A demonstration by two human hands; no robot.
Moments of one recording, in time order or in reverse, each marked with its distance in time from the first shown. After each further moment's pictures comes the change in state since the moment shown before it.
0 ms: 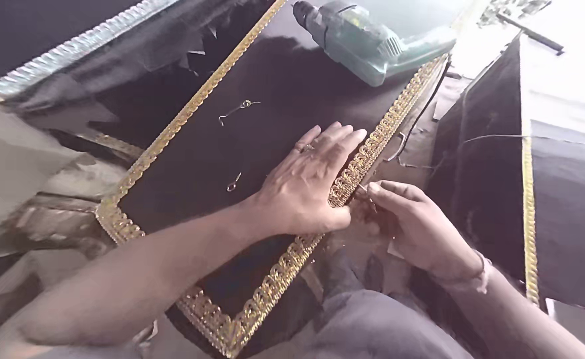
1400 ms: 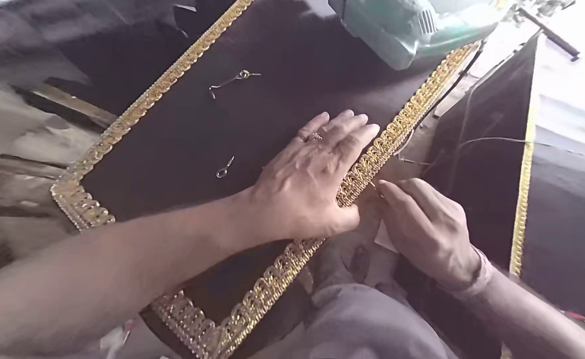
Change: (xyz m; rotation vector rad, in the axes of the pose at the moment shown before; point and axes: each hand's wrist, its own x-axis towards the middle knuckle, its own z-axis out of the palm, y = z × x) left_hand -0.002 0.001 0.003 -0.001 0.018 -0.013; right_hand 0.011 0.021 -0.030 -1.553 0.200 -1.178
